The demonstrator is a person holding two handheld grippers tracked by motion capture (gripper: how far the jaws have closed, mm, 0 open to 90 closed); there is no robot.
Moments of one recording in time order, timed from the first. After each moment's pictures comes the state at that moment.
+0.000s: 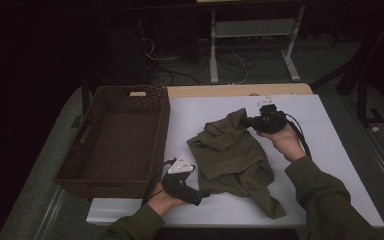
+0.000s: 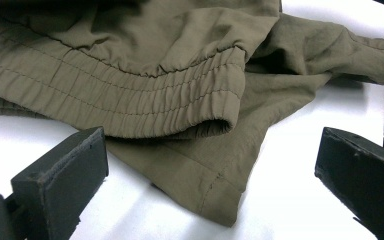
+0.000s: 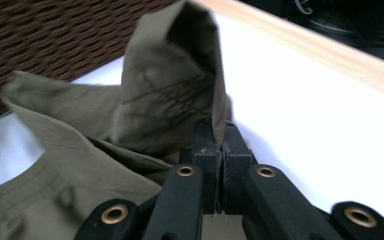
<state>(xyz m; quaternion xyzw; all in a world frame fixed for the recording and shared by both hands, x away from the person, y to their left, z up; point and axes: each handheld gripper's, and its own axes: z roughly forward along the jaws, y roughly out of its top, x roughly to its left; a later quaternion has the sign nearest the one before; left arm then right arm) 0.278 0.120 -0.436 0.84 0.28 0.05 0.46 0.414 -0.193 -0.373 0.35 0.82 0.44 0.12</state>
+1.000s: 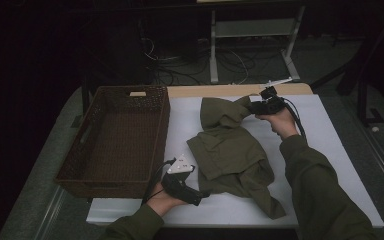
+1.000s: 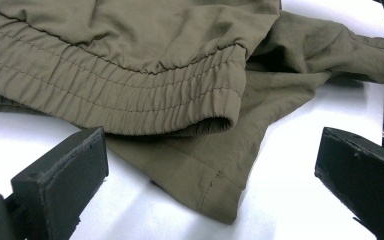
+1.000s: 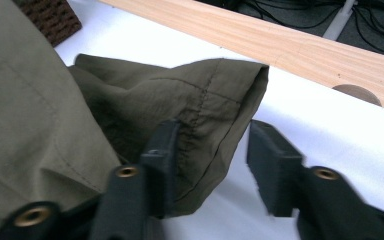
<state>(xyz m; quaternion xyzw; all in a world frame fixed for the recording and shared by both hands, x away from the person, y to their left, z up) 0.278 0.121 -0.437 0.84 0.28 0.05 0.46 0.492 -0.212 -0.393 0.46 0.78 0.40 0.13</state>
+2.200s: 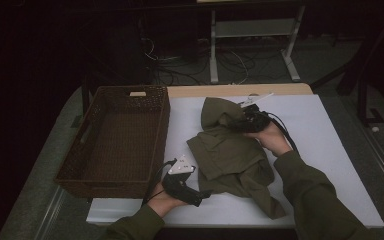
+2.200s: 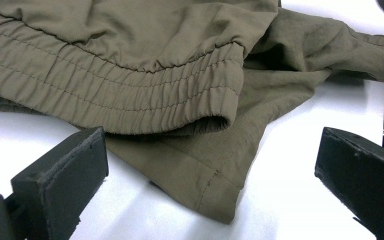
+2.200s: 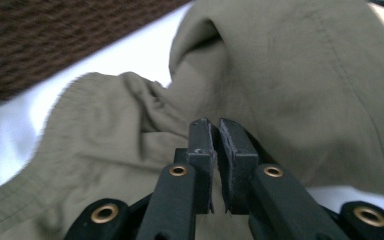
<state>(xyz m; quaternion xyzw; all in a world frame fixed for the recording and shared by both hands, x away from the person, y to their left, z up) 0.277 0.120 -0.437 0.84 0.28 0.05 0.46 0.442 -0.159 -0.398 0.34 0.84 0.41 0.07</state>
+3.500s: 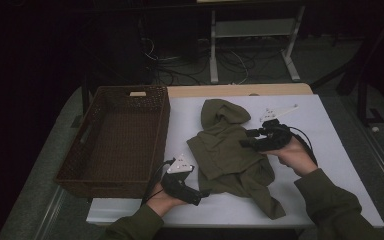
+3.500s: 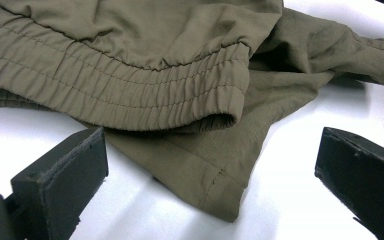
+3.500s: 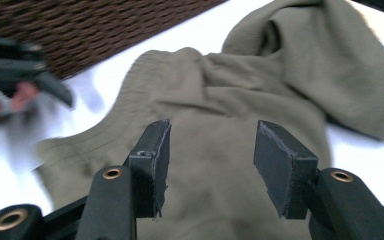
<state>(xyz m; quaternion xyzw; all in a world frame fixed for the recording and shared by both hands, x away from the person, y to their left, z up) 0.278 0.122 -0.436 0.84 0.28 0.05 0.46 0.366 -0.193 -0.372 0.31 0.84 0.43 0.07</state>
